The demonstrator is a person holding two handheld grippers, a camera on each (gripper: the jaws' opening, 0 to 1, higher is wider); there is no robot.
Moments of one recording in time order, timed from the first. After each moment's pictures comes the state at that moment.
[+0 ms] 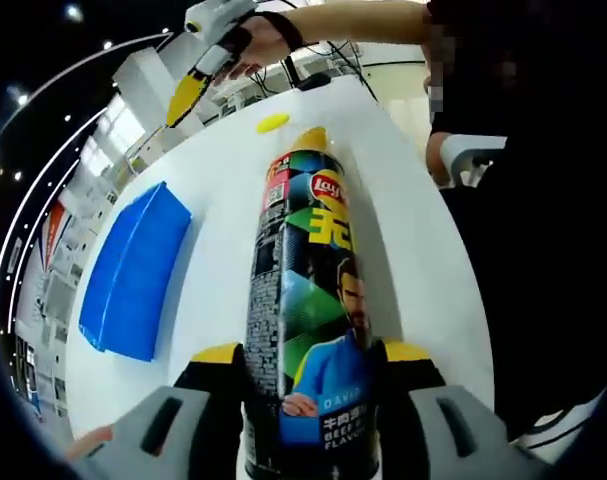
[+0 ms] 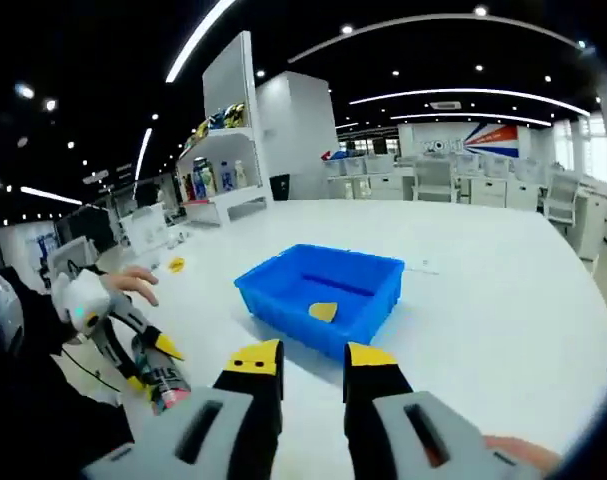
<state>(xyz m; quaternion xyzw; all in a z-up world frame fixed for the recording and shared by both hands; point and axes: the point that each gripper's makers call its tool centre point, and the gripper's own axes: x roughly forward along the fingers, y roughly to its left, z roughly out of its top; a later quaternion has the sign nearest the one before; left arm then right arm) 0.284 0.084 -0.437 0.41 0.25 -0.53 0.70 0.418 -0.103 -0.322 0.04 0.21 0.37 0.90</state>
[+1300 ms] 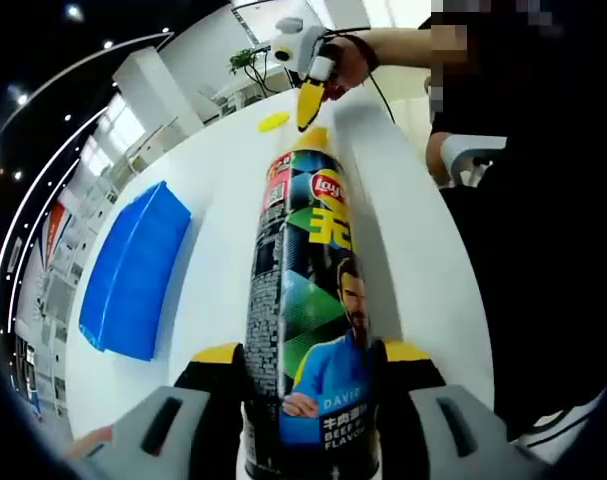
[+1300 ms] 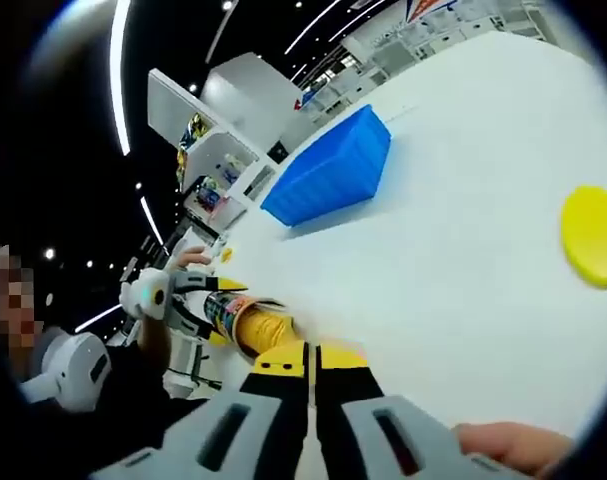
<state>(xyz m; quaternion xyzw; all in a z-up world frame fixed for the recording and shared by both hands) 0.287 0.082 -0.440 0.41 0.25 -0.53 0.70 0.314 -0.125 -0.419 0.24 0.39 0.38 0.80</state>
